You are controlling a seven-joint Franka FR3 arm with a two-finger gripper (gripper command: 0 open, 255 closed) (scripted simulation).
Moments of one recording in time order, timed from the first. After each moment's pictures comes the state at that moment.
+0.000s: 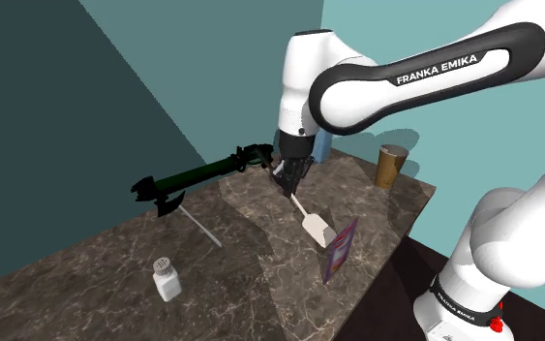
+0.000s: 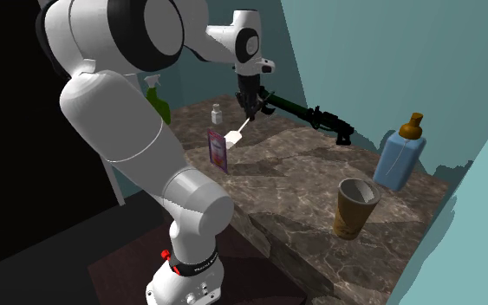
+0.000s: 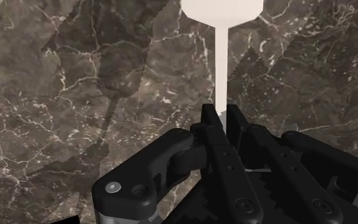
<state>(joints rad) 0.10 -0.41 0.37 -2.35 0.13 2.02 0.38</state>
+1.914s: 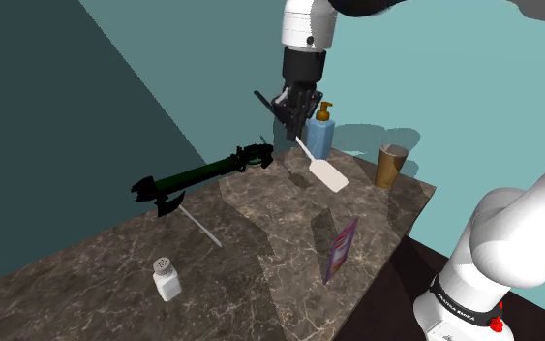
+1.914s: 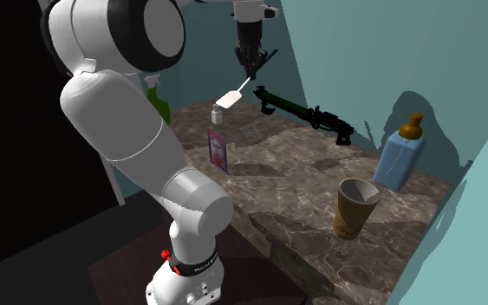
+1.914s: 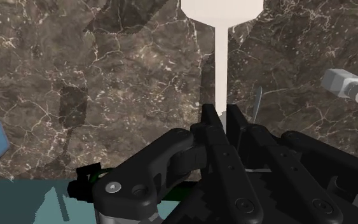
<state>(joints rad) 0.08 -0.41 0.33 -1.96 0.11 1.63 0.38</state>
